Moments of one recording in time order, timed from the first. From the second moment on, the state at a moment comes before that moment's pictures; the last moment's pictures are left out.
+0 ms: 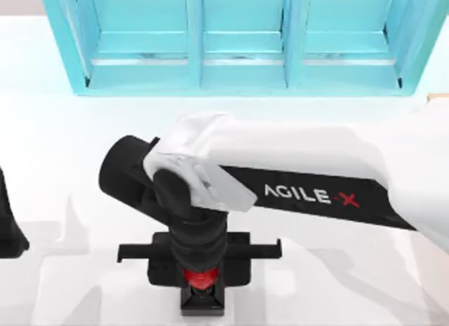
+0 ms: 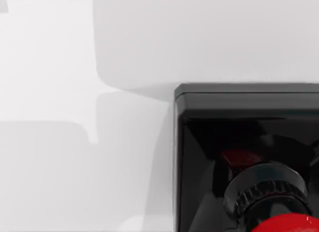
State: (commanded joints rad) left arm 0.00 0.00 0.00 0.00 0.00 0.00; right arm 1.03 2.18 1.67 -1.06 0.00 1.05
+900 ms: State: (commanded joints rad) left arm 0.00 0.00 0.00 0.00 0.00 0.00; right arm 1.03 2.14 1.81 -1.24 0.00 1.05
